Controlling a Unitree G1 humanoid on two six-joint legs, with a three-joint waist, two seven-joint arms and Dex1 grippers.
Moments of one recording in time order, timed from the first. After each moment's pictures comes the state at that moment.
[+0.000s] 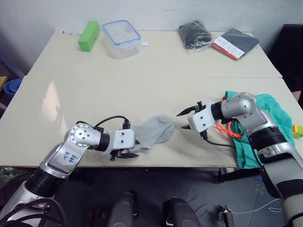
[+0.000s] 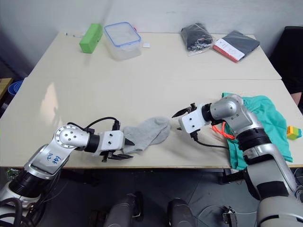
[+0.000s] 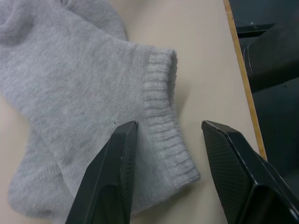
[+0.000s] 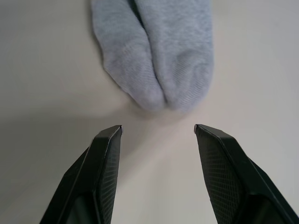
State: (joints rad) left arm -0.43 0.79 -0.31 -0.26 -0.07 0.35 -1.06; right arm -0.96 -0.68 0.37 0.65 -0.20 -0.70 1.20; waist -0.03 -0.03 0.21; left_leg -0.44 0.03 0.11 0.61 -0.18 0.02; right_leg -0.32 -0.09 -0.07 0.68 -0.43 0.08
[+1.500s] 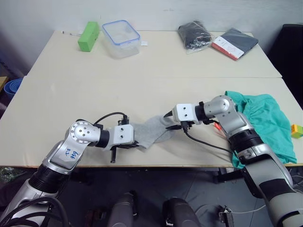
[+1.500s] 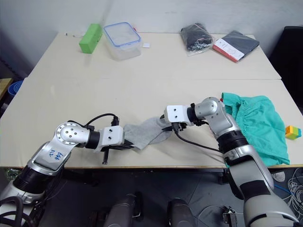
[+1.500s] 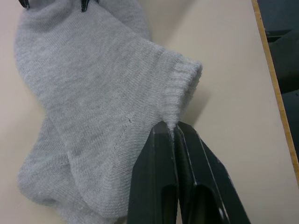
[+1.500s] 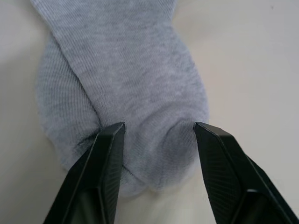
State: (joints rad) left arm -0.46 0.76 -0.29 -0.19 -0.05 0.33 -1.05; right arm -0.91 -0.50 0.35 0.60 -0.13 -0.26 1.20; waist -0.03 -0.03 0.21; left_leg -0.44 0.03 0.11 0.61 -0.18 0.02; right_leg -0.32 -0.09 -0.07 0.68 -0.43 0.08
